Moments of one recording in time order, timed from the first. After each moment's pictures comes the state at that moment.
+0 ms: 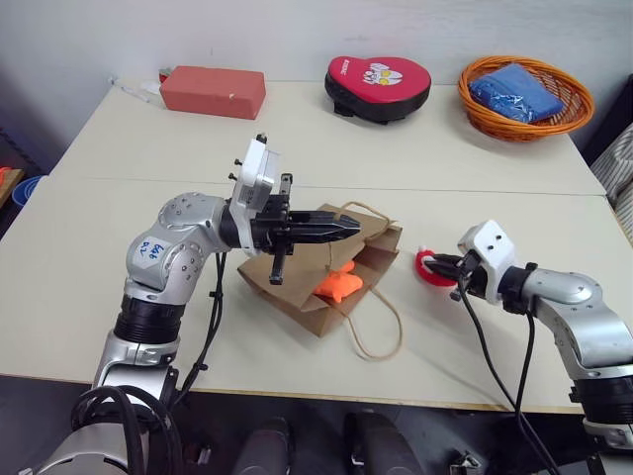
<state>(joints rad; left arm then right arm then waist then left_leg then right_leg) -0.76 0.44 -0.06 -0.05 -0.64 0.52 -1.17 -0.28 -0.74 -0.08 -0.10 0.29 0.48 0.83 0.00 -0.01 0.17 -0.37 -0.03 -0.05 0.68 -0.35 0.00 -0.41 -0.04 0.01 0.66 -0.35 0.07</state>
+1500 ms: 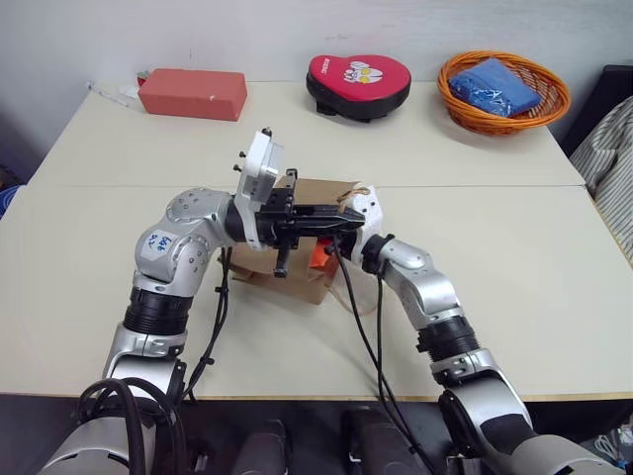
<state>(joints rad) -0.80 0.41 -0.04 0.01 -0.64 0.52 -1.19 -0.69 -0.09 0.12 0.39 0.20 0.22 0.53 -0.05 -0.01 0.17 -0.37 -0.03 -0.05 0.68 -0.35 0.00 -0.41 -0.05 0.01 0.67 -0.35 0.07</state>
